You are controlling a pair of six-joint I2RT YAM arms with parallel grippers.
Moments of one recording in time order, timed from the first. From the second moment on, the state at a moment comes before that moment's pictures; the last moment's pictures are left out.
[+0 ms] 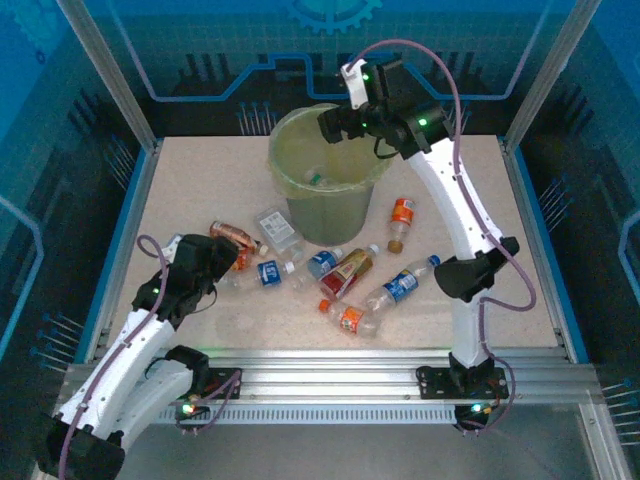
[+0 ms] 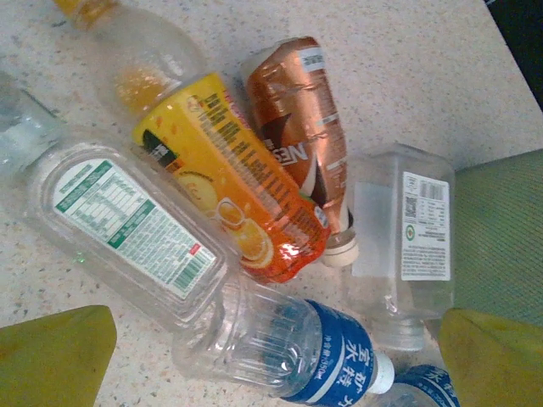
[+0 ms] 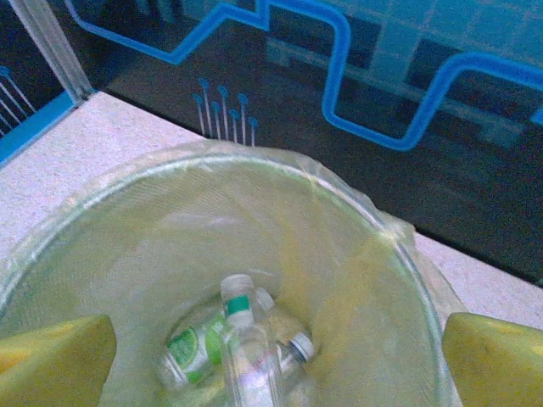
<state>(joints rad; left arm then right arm) -0.27 0.76 0.65 -0.73 -0.26 -1.13 0.52 2.02 2.53 -1.08 0.09 0.01</state>
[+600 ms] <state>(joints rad) -0.18 0.63 0.54 -0.77 -0.27 -1.27 0.51 1.72 2.02 -1.10 0.42 0.19</state>
